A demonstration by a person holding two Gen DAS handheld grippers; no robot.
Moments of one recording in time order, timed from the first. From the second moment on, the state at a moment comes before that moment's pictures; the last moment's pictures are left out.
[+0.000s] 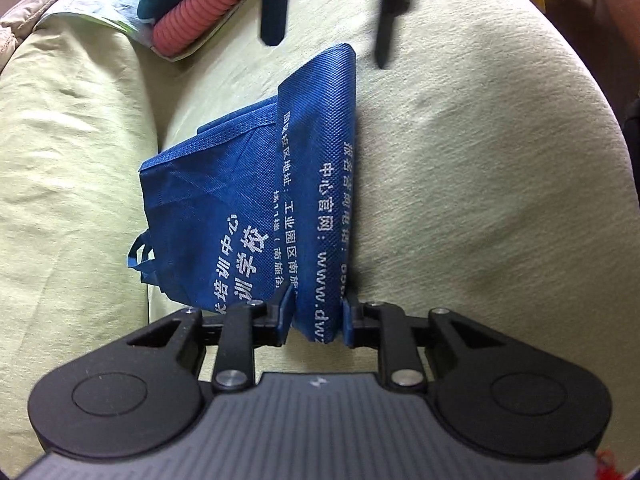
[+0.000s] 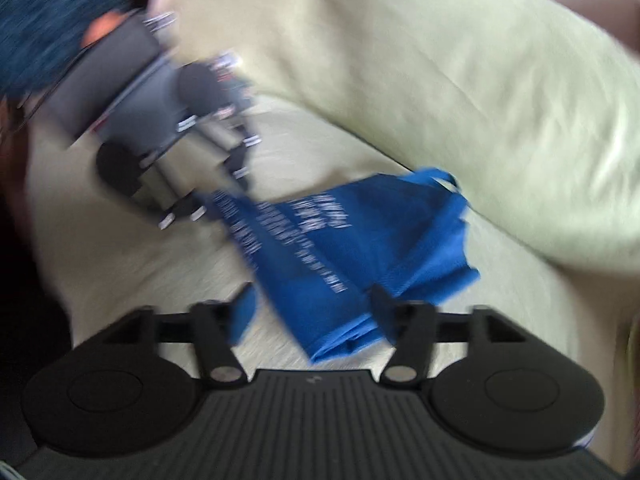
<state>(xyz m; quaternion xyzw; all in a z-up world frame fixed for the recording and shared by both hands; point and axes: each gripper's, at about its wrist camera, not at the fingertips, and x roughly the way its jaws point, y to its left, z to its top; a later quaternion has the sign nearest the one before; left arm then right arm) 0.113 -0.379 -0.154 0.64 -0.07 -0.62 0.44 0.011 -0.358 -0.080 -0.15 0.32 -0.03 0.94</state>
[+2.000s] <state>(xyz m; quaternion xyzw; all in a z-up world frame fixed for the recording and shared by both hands) 0.091 -0.370 -0.110 0.52 0.18 -0.69 0.46 -0.004 -0.470 -0.105 0.40 0.48 0.07 0.78</state>
